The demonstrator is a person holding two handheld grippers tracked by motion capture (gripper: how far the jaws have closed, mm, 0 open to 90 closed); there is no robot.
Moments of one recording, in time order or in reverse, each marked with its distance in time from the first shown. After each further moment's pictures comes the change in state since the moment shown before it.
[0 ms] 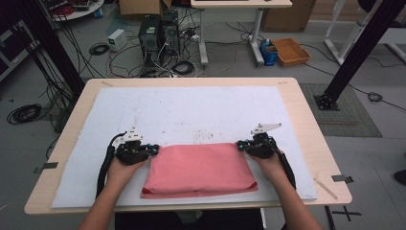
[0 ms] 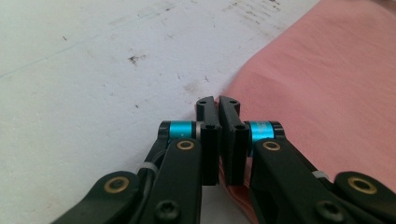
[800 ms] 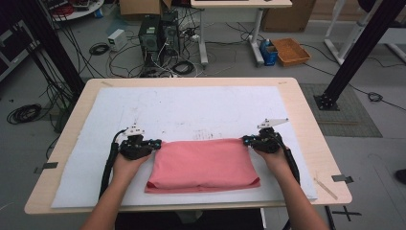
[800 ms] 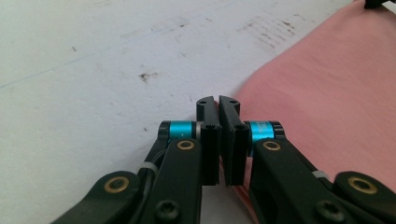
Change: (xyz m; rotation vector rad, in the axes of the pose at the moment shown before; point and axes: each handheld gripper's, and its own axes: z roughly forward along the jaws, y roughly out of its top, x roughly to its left) left arm 0.008 0.007 0.014 -0.043 0.022 -0.080; right arm -0.022 0.003 -0.009 -0.013 -0.020 0.036
